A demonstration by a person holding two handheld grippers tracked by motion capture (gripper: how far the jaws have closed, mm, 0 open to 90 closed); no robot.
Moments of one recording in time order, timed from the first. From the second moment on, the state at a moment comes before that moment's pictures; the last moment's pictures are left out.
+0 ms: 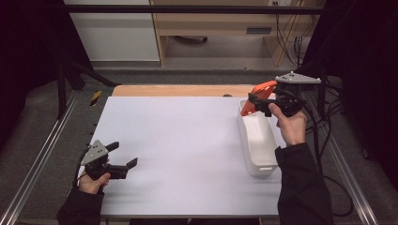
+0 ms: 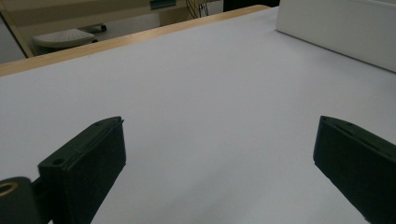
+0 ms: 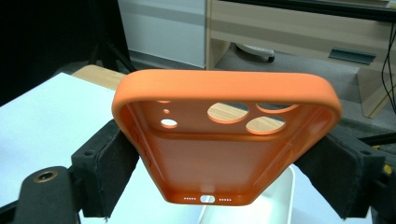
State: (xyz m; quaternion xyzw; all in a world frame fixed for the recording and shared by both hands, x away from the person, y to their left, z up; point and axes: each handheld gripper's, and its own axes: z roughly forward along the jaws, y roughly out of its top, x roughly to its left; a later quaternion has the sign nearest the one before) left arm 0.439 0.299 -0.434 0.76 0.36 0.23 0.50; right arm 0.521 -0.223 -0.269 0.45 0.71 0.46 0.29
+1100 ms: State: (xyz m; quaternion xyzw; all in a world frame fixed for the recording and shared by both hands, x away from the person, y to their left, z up) left arm 0.441 0.297 -0.436 0.76 0.35 0.22 0.49; right arm 0.577 -0.222 -0.294 0.53 0.68 0.40 0.31
